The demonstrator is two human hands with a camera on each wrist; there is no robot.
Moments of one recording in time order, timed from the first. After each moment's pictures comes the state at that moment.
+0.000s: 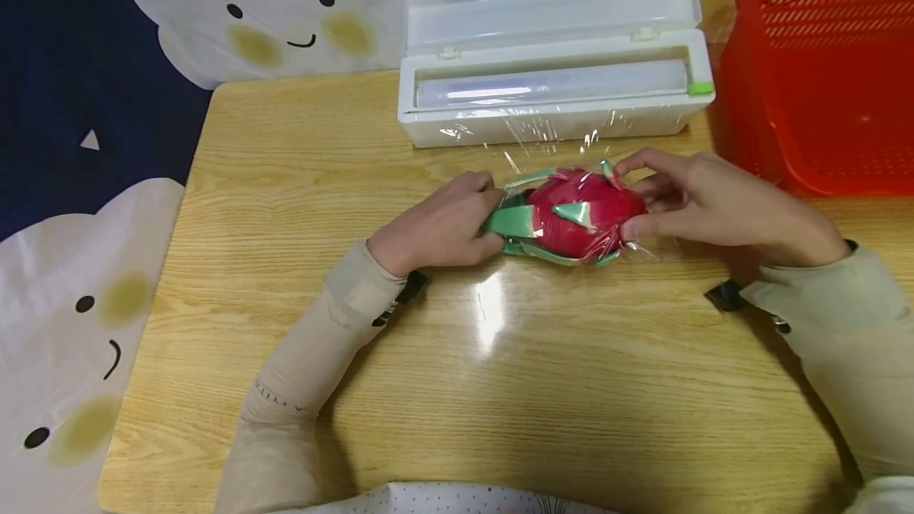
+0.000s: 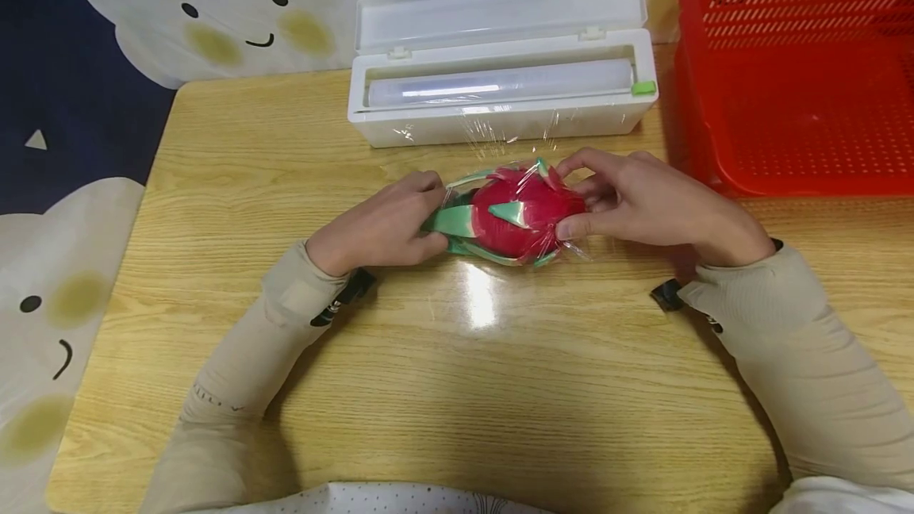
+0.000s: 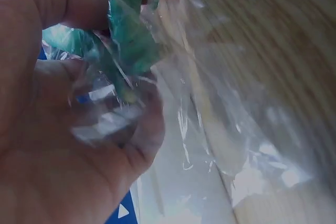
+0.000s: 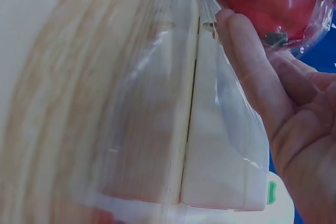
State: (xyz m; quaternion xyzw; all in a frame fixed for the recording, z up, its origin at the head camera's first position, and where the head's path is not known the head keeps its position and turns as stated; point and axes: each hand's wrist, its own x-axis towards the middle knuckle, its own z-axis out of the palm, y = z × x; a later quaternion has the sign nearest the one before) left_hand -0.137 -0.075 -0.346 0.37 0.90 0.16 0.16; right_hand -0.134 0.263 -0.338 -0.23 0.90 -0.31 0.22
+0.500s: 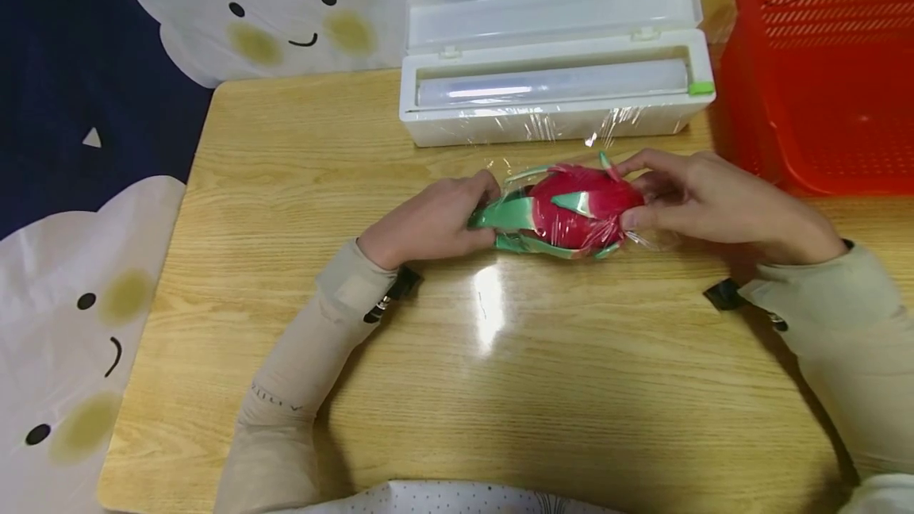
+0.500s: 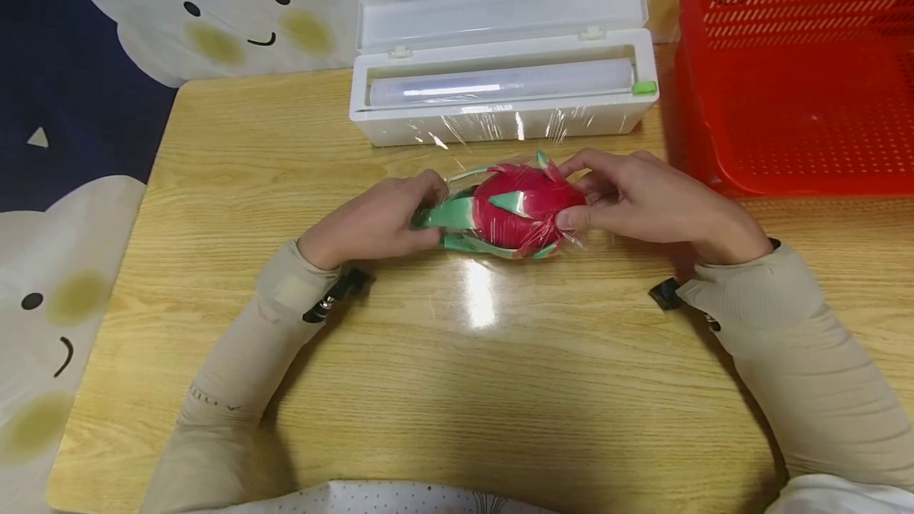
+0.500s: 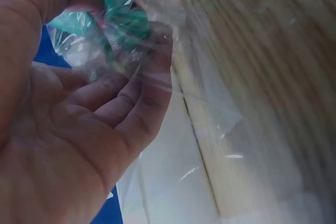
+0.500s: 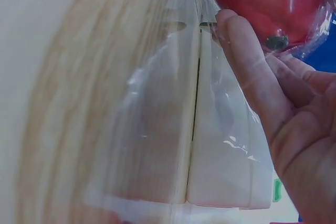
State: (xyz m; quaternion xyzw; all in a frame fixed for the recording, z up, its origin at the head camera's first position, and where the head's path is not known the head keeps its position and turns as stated) left_hand -0.142 -0.088 -0.351 0.35 0.89 0.24 0.18; right_hand -0.133 0.261 -0.337 -0.21 0.90 -0.32 0.23
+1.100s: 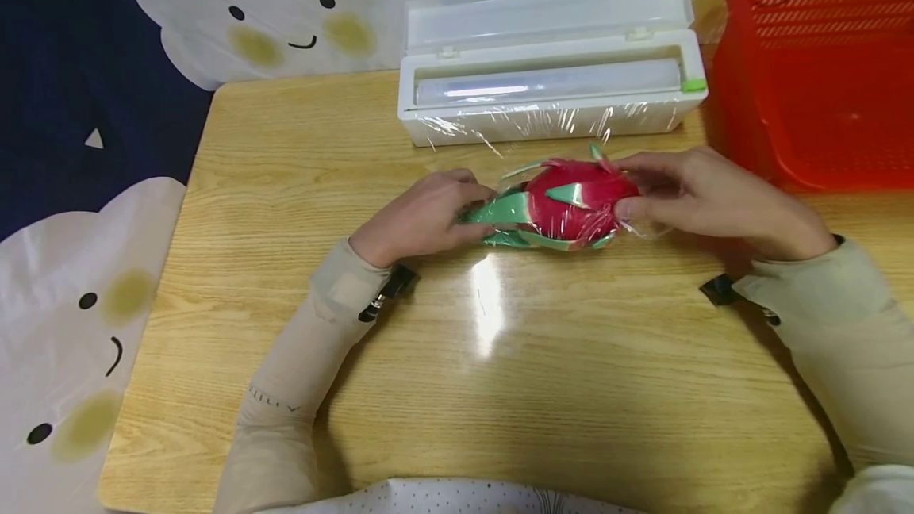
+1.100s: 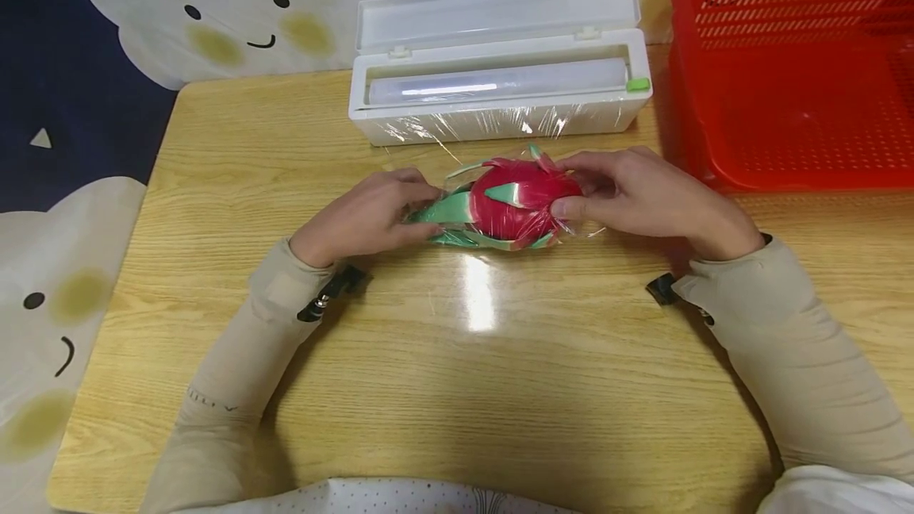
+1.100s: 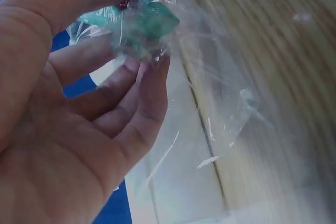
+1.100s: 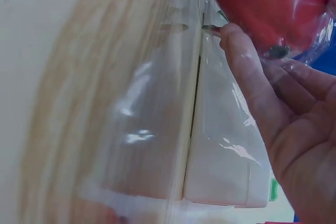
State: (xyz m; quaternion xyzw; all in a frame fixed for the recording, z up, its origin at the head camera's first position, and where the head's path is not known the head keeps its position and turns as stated) left_hand -0.140 -0.093 -0.344 0.38 0.89 0.22 0.14; right_hand -0.130 0.263 -0.334 -0.19 0.91 -0.30 0.21
